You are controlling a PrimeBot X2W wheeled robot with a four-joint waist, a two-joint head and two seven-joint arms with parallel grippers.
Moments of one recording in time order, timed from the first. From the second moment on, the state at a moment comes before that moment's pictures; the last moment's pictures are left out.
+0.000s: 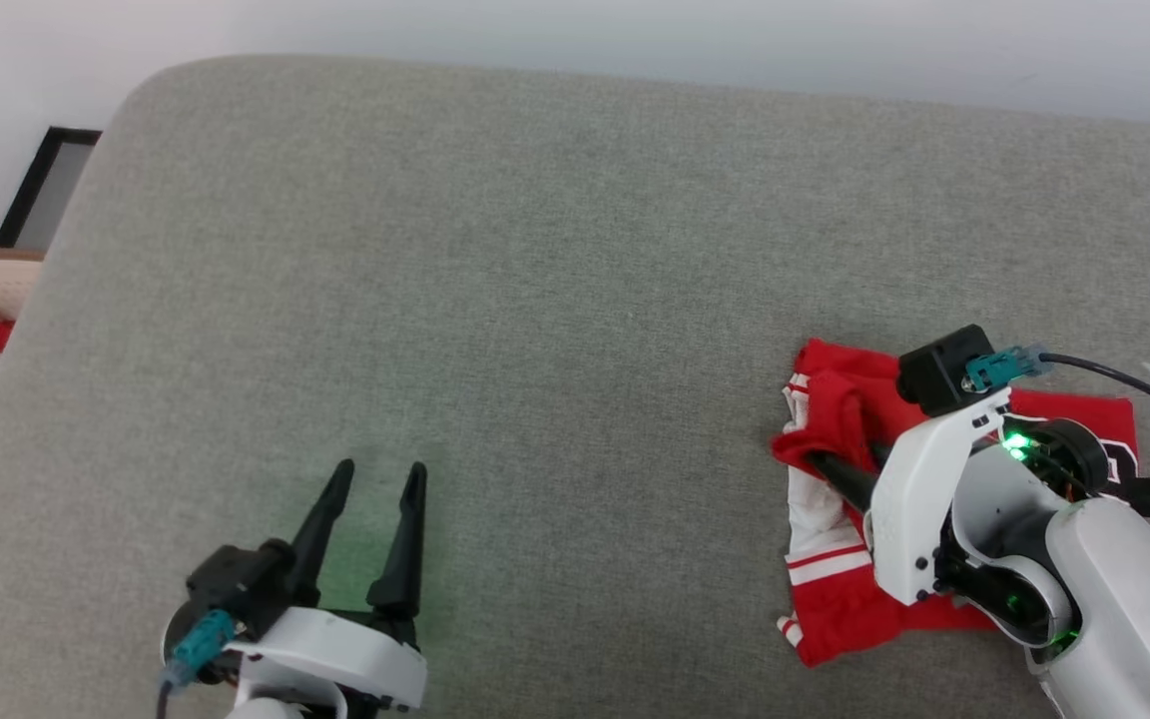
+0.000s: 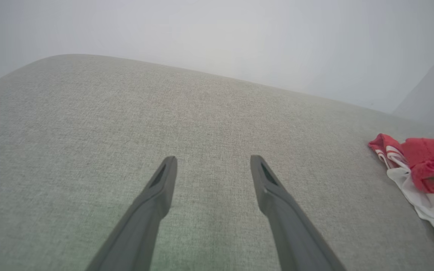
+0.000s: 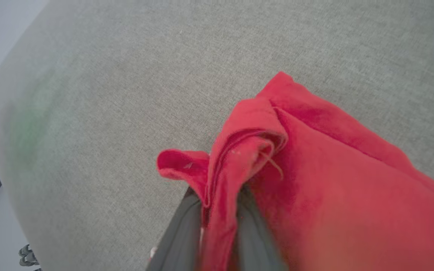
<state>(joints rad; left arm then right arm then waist) -0.14 0.13 -0.13 0.26 -0.35 -0.13 -0.26 -0.47 -0.34 0.46 0.18 0.63 0.13 0.58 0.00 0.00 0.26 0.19</state>
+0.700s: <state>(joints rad) -0.14 0.16 -0.11 0.28 -0.36 -0.13 -0.26 -0.49 -0.43 0.48 0.22 0.77 0.13 0.35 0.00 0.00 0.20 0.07</state>
